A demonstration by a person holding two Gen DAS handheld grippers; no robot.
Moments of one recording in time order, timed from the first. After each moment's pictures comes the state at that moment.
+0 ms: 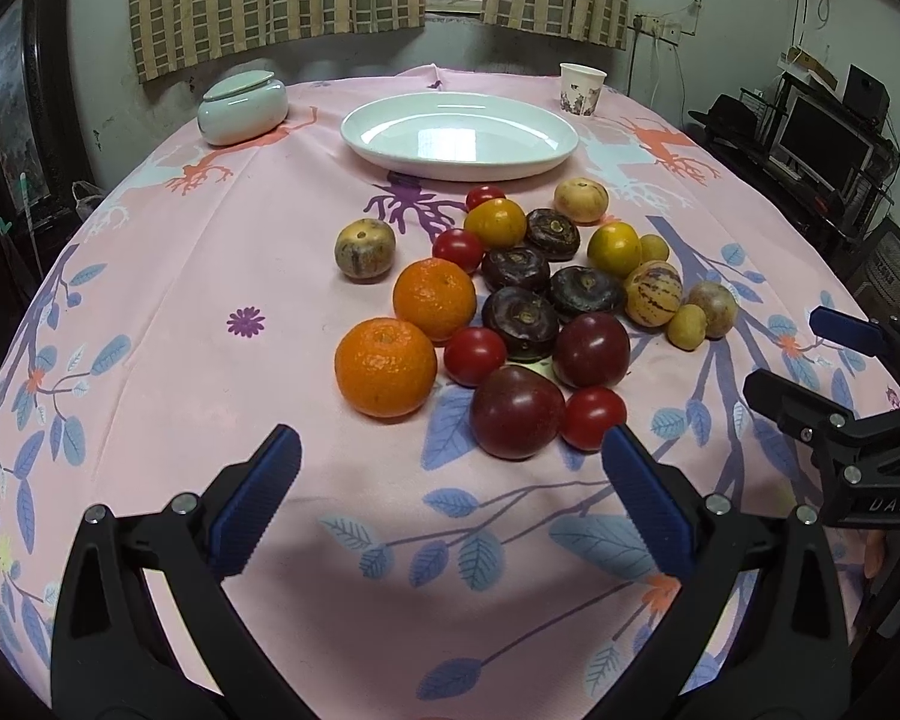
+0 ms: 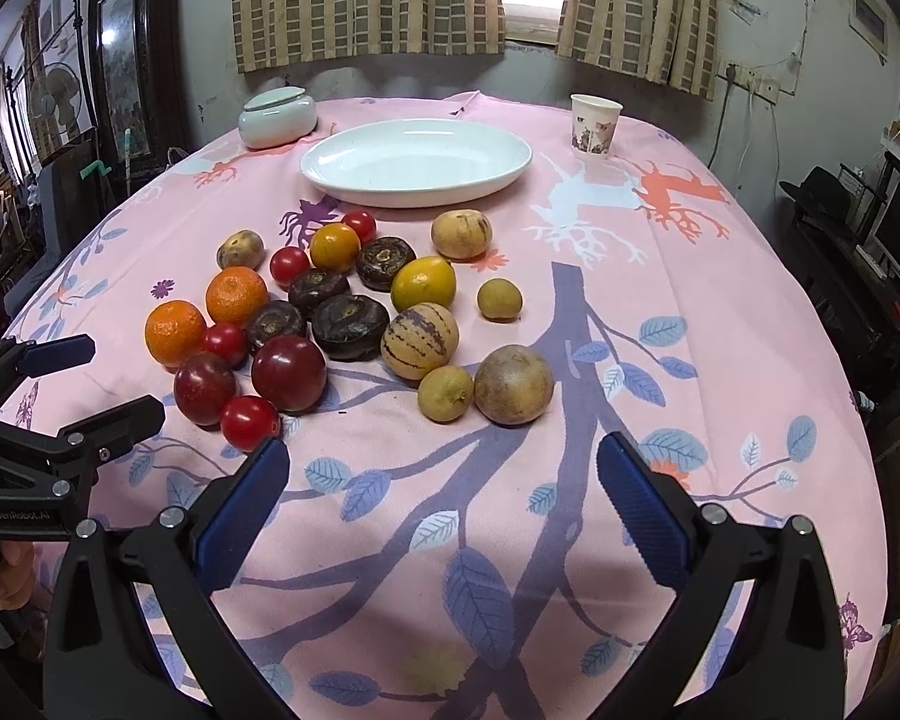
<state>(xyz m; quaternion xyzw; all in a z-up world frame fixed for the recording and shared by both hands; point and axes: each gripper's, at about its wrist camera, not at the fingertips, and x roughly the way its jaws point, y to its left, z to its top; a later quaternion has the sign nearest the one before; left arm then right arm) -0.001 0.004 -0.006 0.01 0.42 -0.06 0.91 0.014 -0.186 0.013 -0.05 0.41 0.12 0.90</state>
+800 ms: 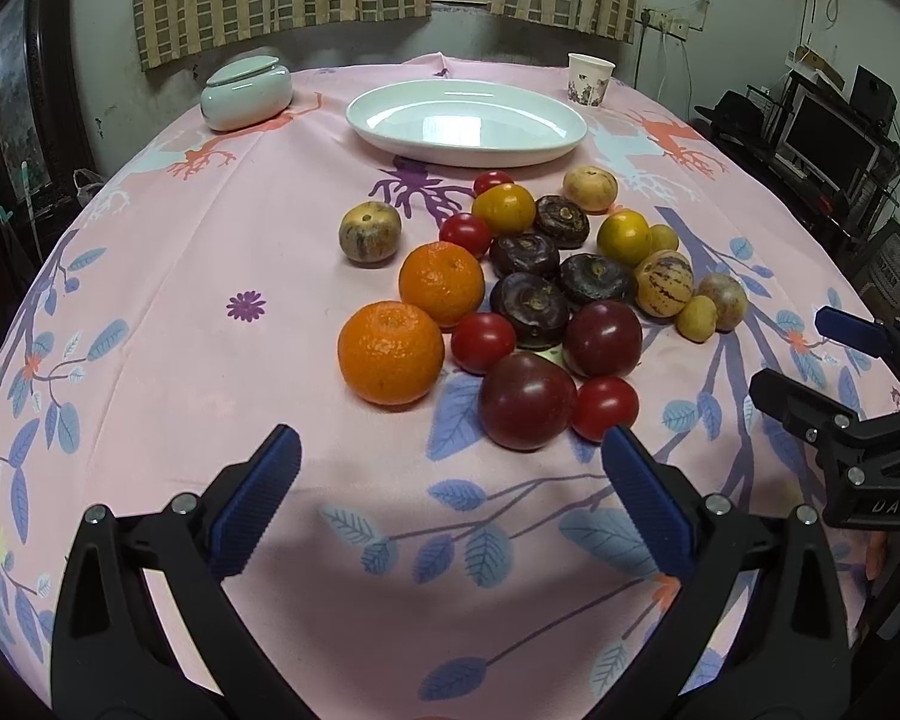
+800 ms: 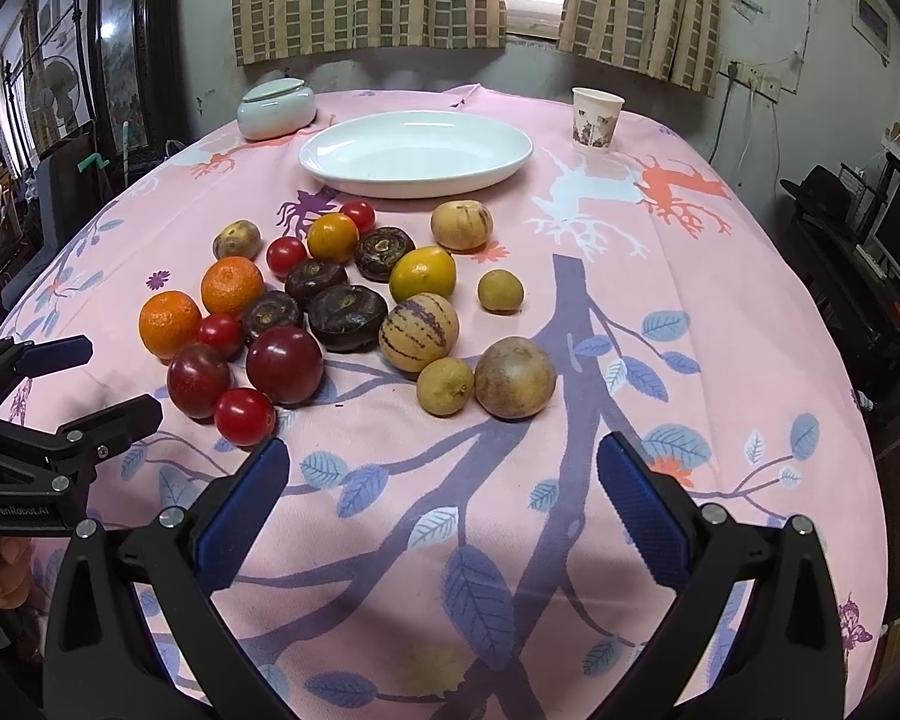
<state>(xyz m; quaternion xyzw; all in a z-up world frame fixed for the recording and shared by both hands) 0.002 0.005 -0.013 0.00 0.43 -0.05 0.90 0.016 -0.185 0.008 -0.06 0.41 0.12 0.90</state>
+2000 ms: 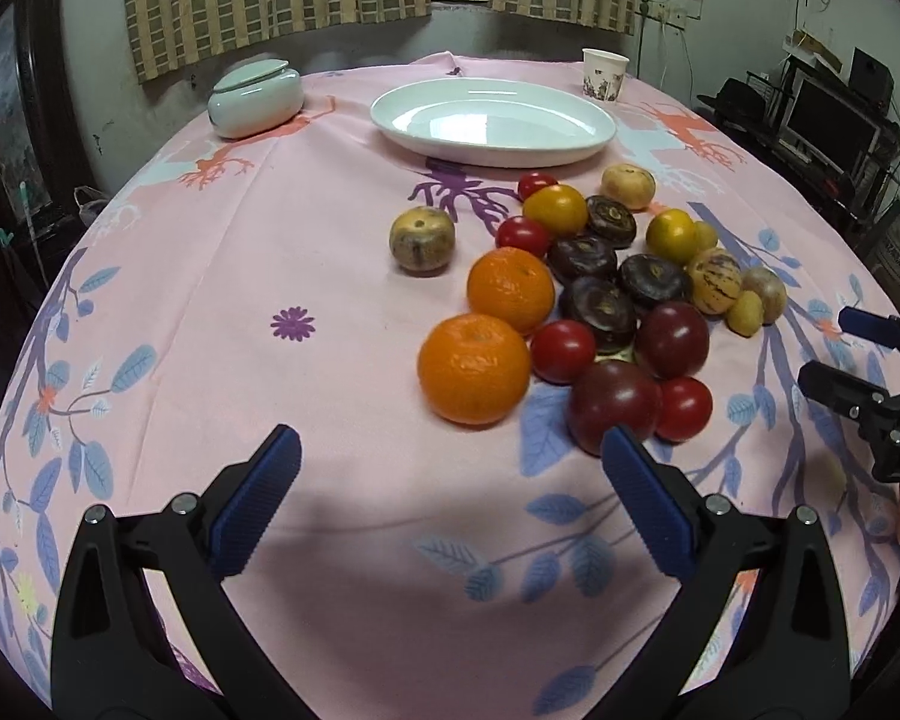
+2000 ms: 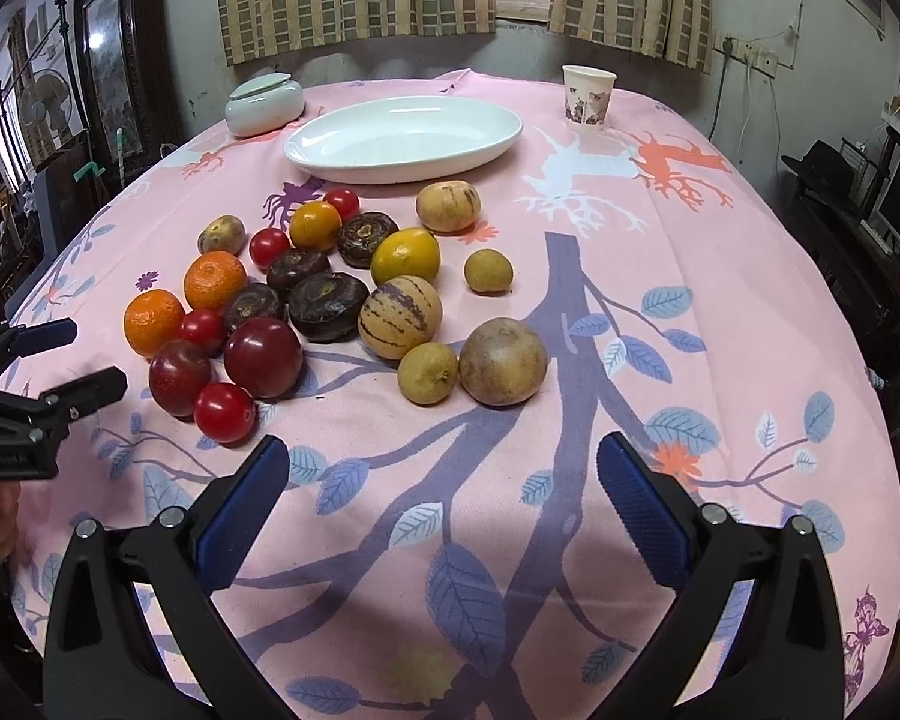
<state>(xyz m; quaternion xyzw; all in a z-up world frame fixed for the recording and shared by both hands) 0.018 0.040 -0.016 0.03 0.42 -0.06 0.90 0.025 -0.194 -0.004 -0.03 0.43 0.12 0.89</state>
